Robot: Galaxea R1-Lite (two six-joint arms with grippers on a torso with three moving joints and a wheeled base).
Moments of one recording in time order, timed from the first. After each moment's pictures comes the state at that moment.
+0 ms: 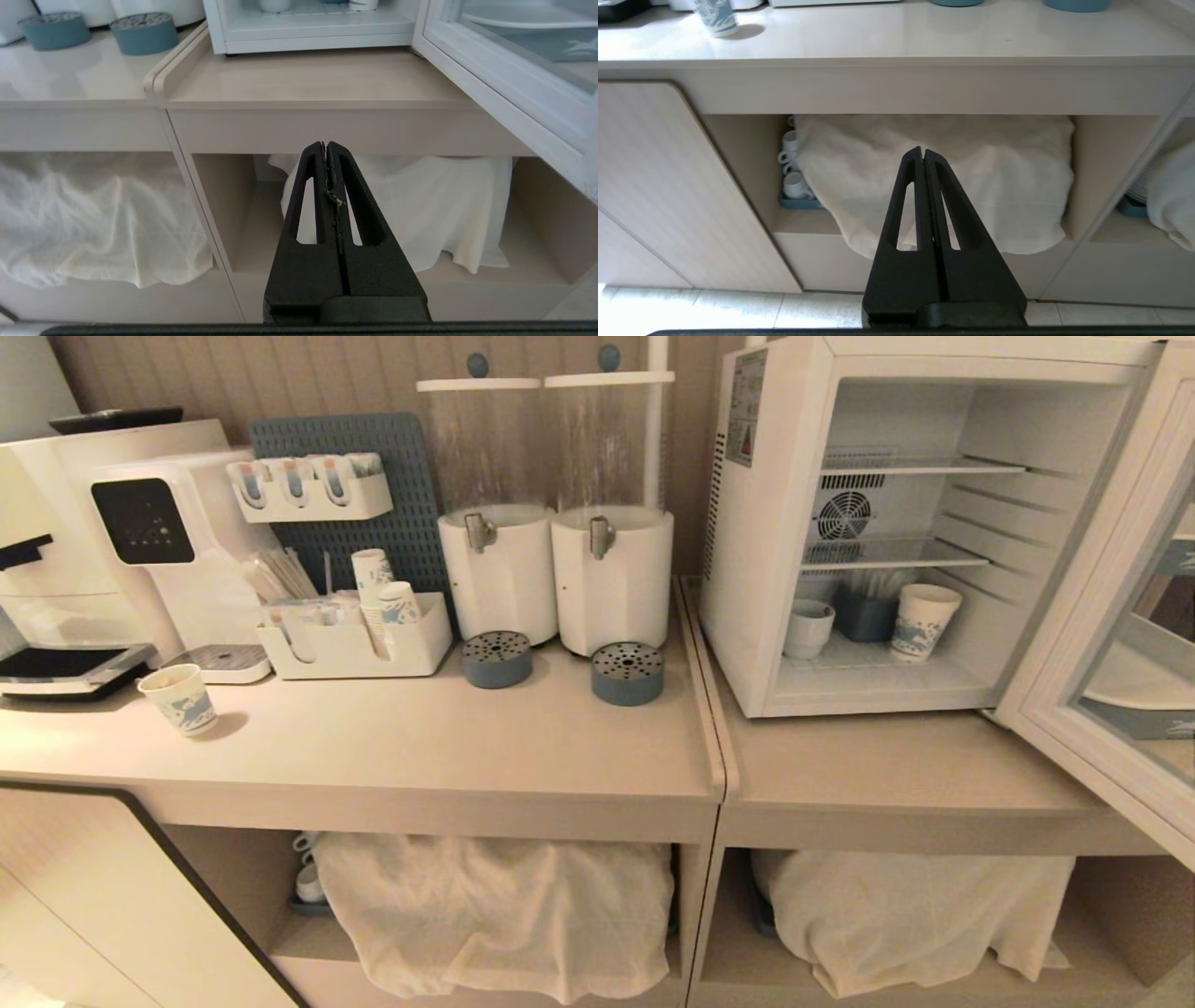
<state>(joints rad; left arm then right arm) 0.00 0.00 -0.02 0.06 0.00 0.02 -0.01 0.00 0.00 0.00 0.01 -0.01</state>
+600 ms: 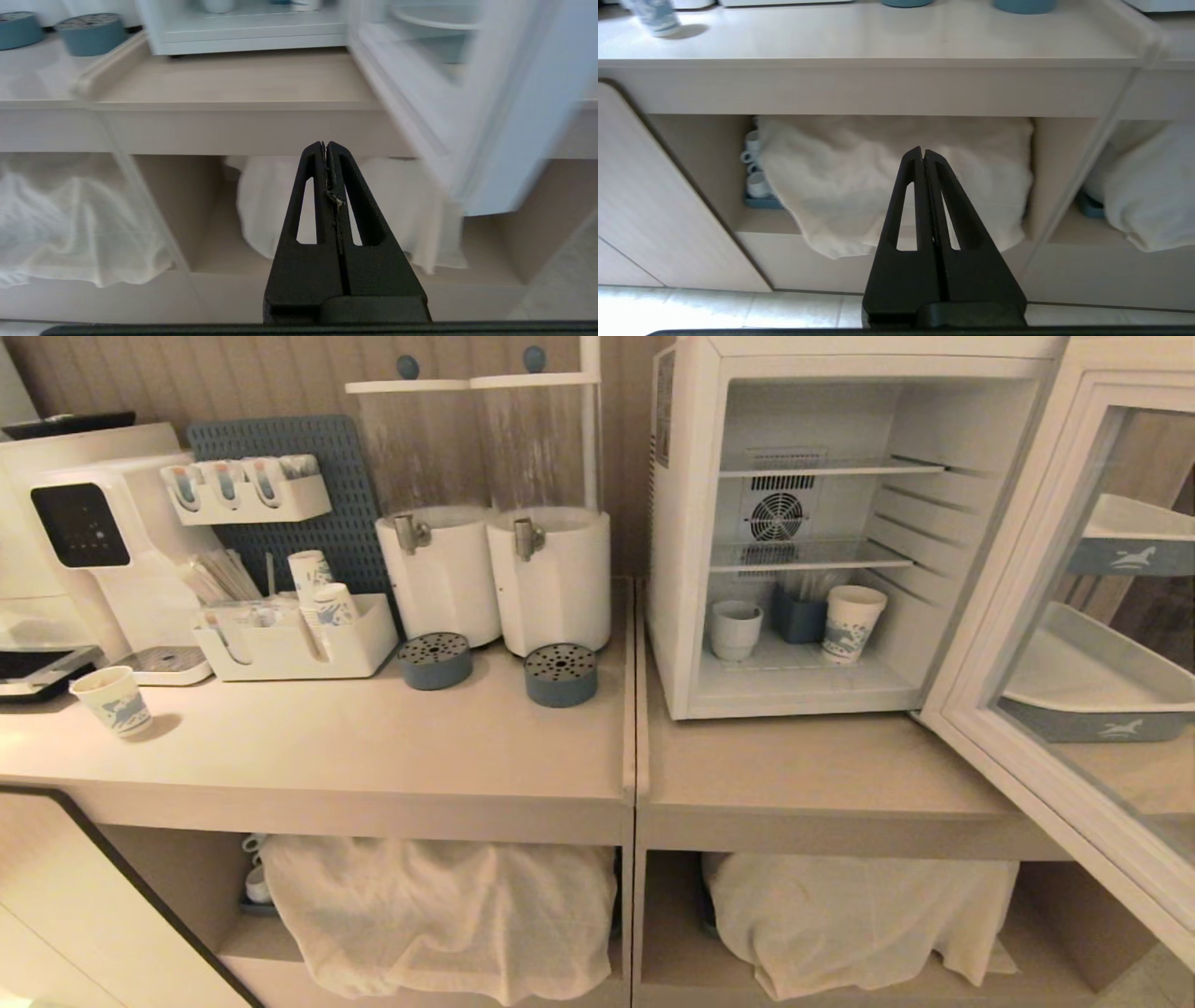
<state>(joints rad) 0.00 0.00 -0.02 0.06 0.00 0.01 -0.01 0.00 0.00 0.00 0.01 -0.01</state>
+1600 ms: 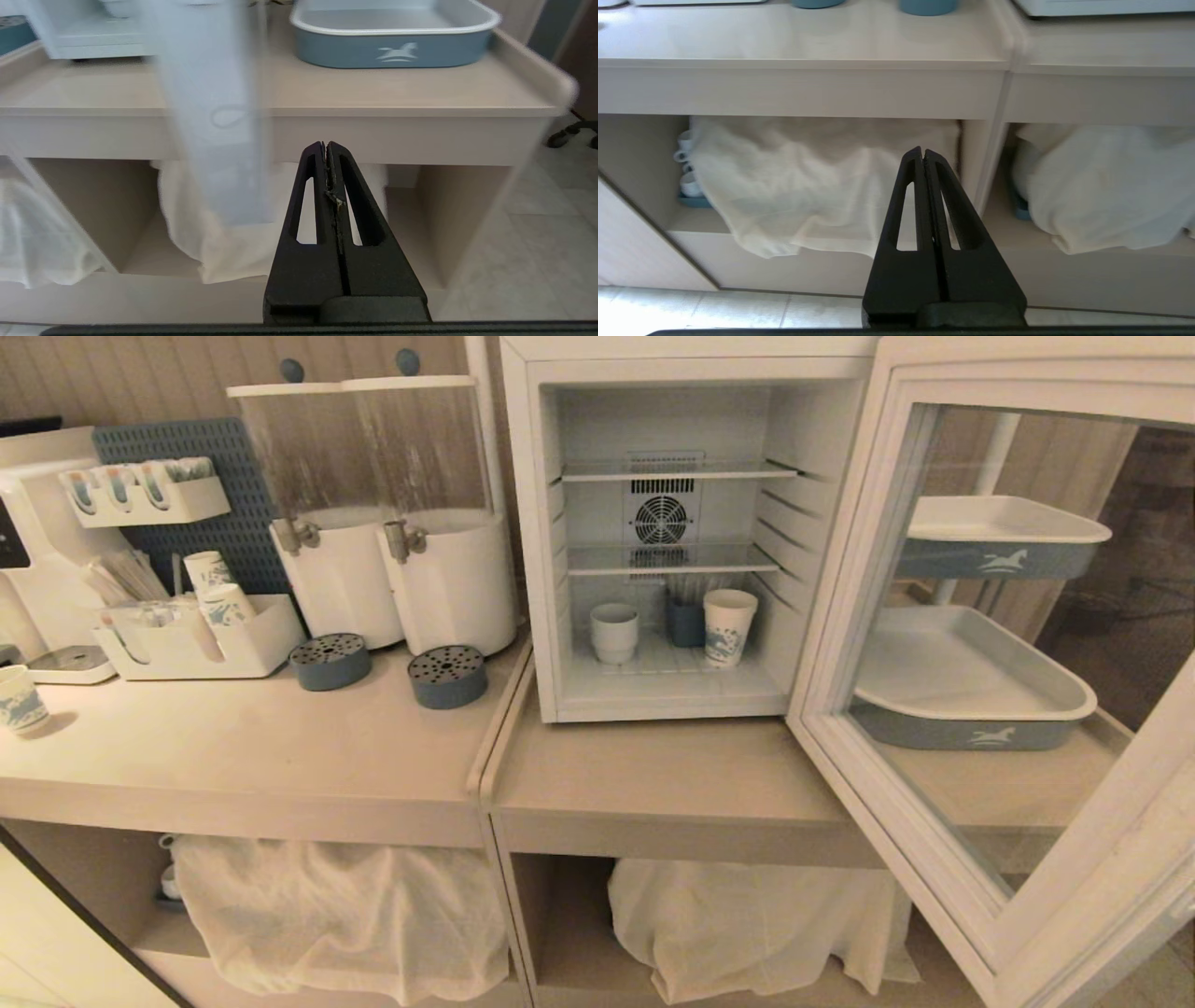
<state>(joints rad) 0.00 0.00 -0.02 0.06 0.00 0.01 -0.01 0.00 0.00 0.00 0.01 -0.01</state>
